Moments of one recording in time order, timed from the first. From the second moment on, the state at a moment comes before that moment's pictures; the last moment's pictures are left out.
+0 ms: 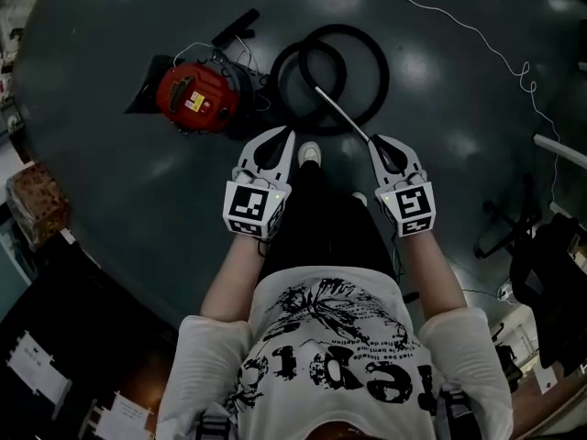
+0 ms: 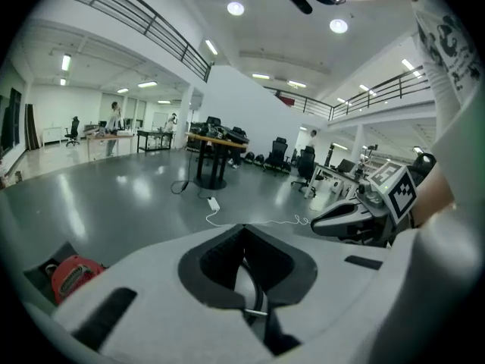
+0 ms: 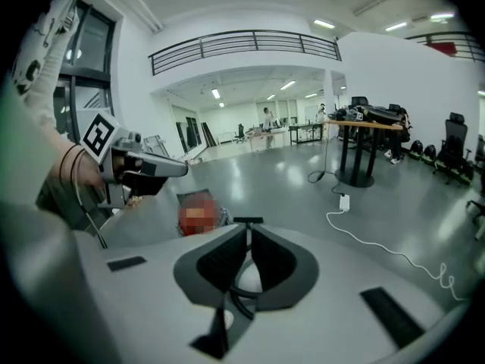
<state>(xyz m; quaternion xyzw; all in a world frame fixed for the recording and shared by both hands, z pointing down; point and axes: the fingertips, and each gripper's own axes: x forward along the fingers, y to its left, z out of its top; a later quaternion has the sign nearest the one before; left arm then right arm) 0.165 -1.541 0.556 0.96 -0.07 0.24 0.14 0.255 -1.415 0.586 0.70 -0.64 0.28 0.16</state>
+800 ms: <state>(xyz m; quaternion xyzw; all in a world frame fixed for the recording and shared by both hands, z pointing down) 0.208 -1.535 1.029 0.97 -0.04 0.22 0.08 0.265 -1.416 1.127 0.60 -0.69 0.33 0.23</state>
